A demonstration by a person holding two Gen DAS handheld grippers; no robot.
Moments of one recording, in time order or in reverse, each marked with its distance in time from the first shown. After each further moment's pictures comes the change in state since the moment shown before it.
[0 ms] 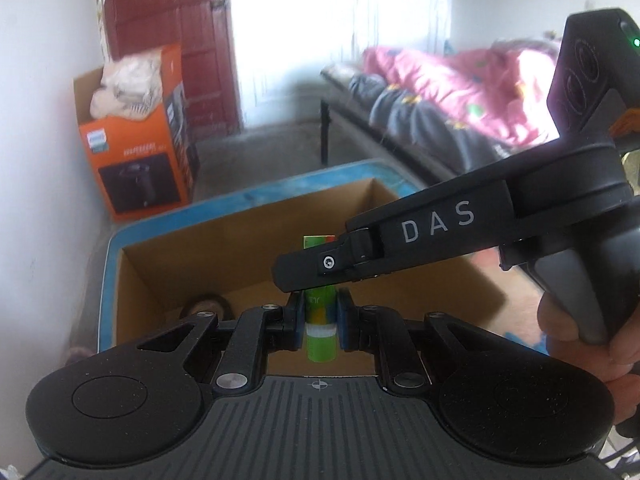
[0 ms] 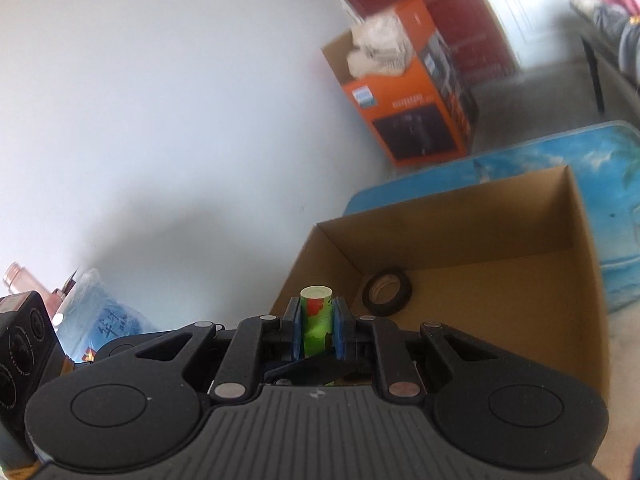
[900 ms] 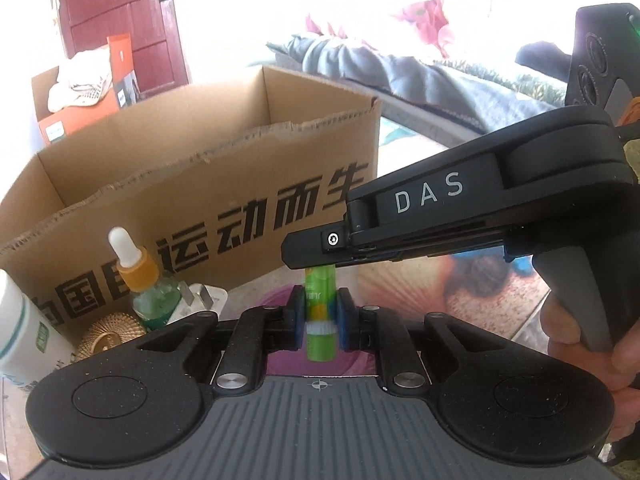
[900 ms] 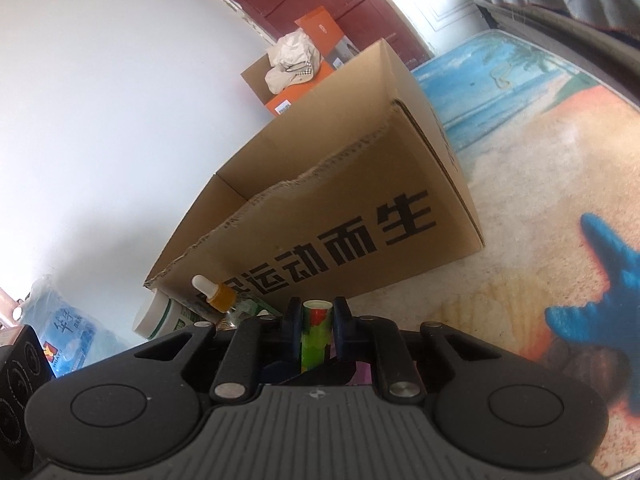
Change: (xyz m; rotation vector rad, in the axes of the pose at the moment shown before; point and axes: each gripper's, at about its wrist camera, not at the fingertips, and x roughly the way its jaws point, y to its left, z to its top) left arm 0.009 -0.091 -0.124 0.122 -0.024 -0.069; right arm -0.058 -0.065 -0.172 0.144 -0.202 -0.108
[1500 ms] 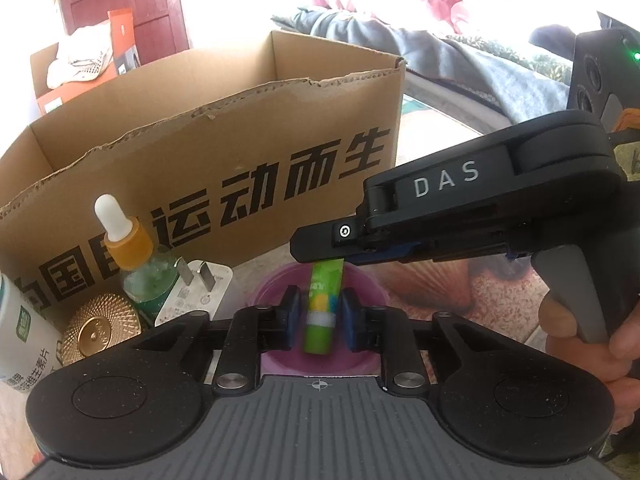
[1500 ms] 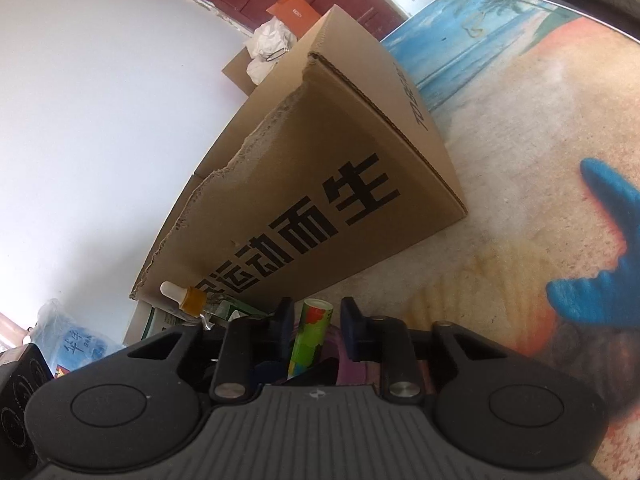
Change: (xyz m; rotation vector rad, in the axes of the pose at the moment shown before) left arm 0.028 0.013 -0.004 -0.015 0.084 0.004; right arm 0.025 -0.036 -0.003 0.136 0.052 0.040
